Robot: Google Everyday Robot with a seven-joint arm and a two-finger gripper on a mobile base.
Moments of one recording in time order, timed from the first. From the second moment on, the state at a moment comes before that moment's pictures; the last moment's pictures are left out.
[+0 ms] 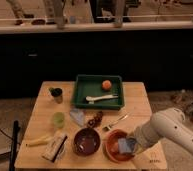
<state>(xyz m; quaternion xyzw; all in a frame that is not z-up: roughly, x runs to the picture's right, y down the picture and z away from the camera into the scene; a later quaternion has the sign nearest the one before) 0.188 0.279 0.690 -0.32 -0.18 -0.04 0.93</state>
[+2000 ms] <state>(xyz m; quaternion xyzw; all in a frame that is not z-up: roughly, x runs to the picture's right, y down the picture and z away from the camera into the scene) 0.141 0.276 0.699 -0.37 -0.36 -0.28 0.81</state>
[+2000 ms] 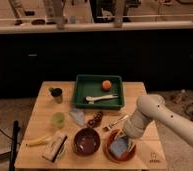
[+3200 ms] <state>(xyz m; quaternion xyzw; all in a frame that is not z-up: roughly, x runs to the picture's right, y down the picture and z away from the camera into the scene) 0.136 0.264 0.710 -0.39 -0.39 -0.28 0.79</state>
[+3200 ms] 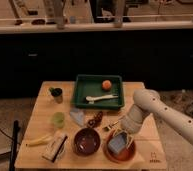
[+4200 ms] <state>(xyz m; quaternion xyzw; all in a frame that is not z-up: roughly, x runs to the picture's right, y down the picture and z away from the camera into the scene) 0.143 0.262 0.713 -0.38 -0.40 -0.29 0.78</state>
